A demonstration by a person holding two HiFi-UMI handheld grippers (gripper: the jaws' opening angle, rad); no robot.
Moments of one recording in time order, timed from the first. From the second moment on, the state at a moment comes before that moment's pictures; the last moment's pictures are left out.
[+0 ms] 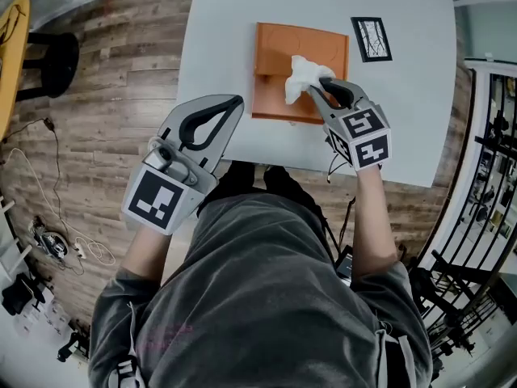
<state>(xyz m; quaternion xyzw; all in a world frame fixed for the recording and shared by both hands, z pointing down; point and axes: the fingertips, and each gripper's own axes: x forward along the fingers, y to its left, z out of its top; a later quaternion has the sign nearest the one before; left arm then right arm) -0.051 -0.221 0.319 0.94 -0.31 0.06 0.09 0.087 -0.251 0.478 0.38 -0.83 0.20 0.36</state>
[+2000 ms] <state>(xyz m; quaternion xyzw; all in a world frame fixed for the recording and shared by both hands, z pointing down) -0.023 -0.186 0.244 0.94 -0.34 0.05 0.00 0.097 -0.220 0.249 0.44 -0.89 0.02 0.13</state>
